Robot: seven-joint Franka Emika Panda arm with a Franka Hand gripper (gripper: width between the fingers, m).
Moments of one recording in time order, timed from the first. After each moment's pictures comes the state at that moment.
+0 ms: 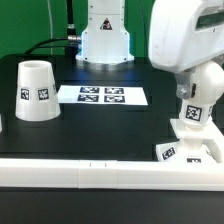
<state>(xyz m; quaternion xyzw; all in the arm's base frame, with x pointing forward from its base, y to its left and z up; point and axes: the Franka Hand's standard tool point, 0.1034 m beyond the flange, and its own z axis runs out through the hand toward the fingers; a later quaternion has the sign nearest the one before) 0.637 0.089 0.119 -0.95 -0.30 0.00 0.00</state>
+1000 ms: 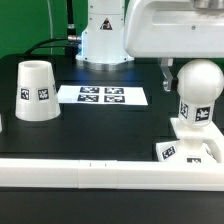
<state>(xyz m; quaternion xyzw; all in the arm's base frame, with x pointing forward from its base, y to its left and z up) 0.638 0.085 0.120 -1.00 0.06 0.00 0.00</state>
